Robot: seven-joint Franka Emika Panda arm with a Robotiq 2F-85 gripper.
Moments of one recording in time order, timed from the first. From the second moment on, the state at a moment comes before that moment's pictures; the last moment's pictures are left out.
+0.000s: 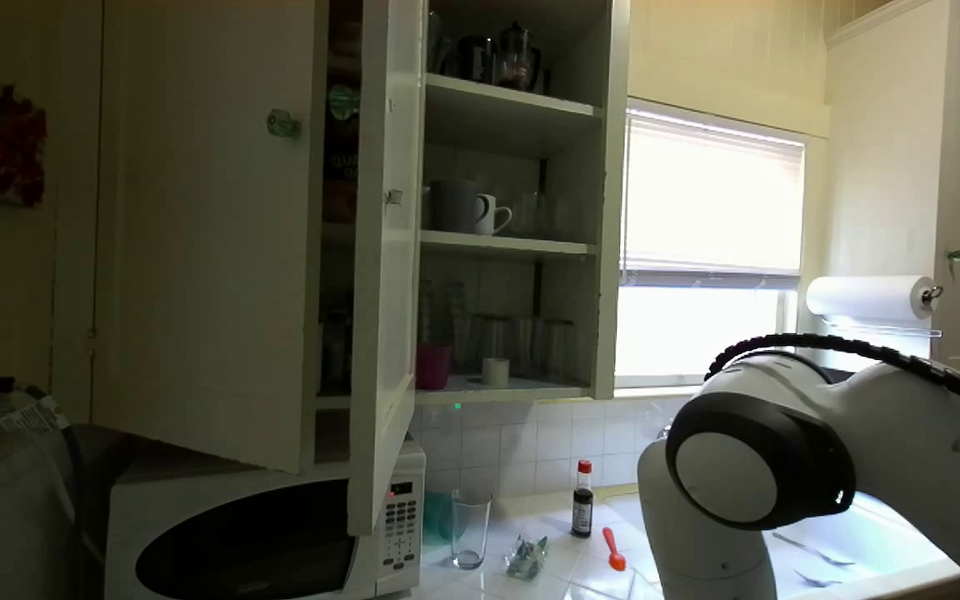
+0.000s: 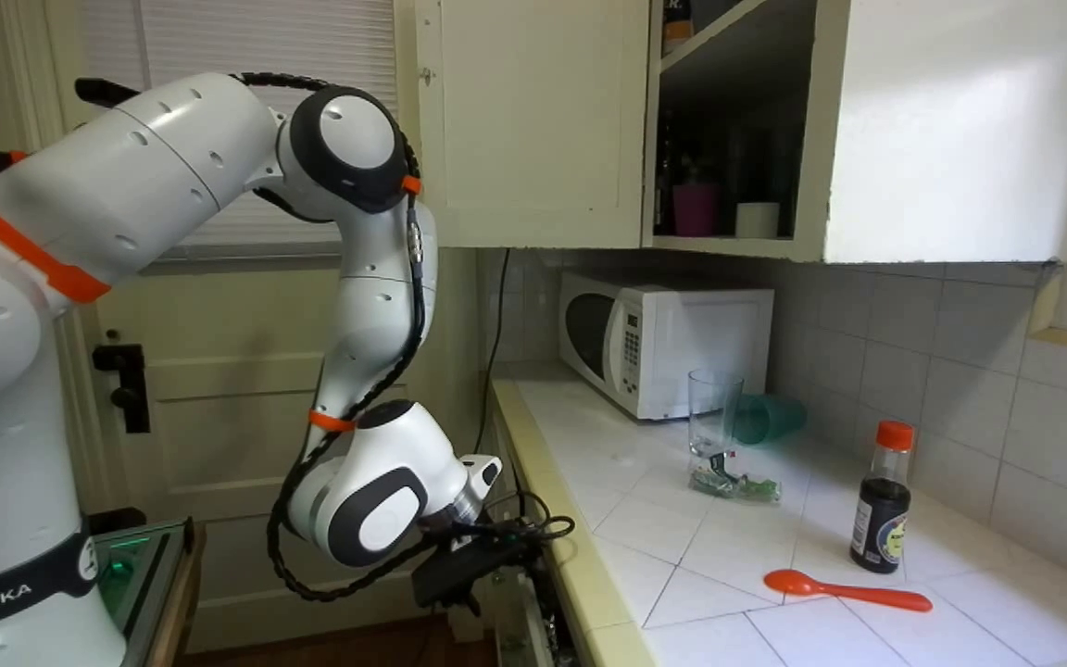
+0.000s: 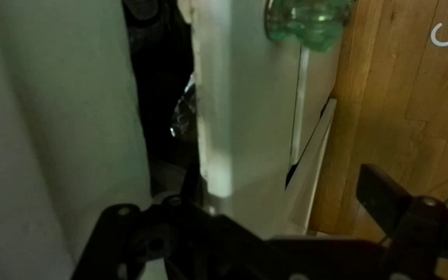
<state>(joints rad) 0.37 0.87 -0.26 -2.53 -0.16 3.87 -0.95</state>
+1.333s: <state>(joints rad) 0.40 0.79 -0.07 -2.68 -0.09 3.71 -0.93</state>
